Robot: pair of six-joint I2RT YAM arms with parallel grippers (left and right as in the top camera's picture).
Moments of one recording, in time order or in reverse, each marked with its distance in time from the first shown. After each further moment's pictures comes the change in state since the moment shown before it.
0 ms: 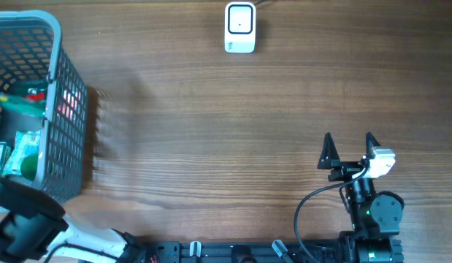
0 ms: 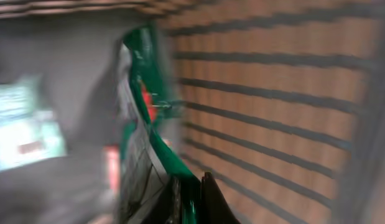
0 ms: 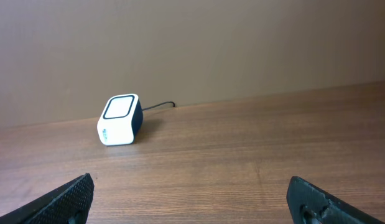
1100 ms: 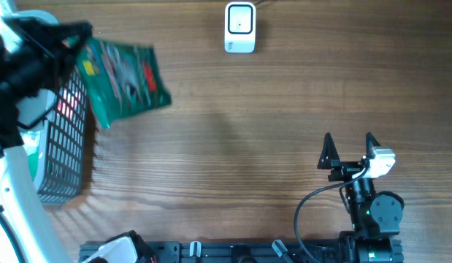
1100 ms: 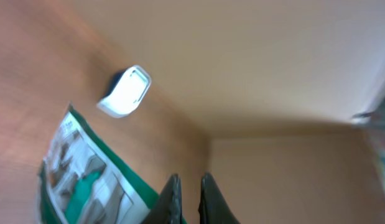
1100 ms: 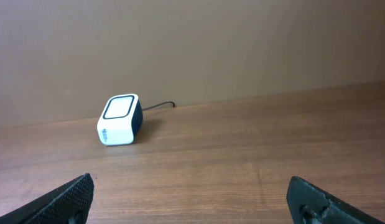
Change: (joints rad) left arm -0.529 -0.499 0.031 -0.101 0.287 -0.050; right arm 0.000 0.001 0.000 0.001 0.000 0.000
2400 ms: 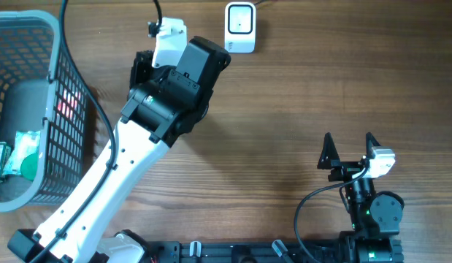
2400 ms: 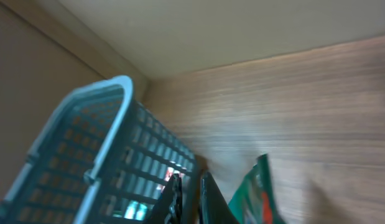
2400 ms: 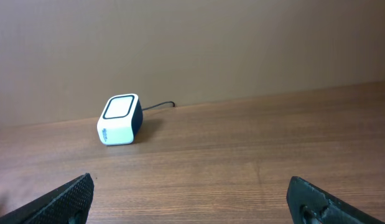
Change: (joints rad) left arm -0.967 0.130 -0.192 -0.001 -1.921 0.587; right arm 0.000 0.000 0.000 -0.001 0.000 0.000
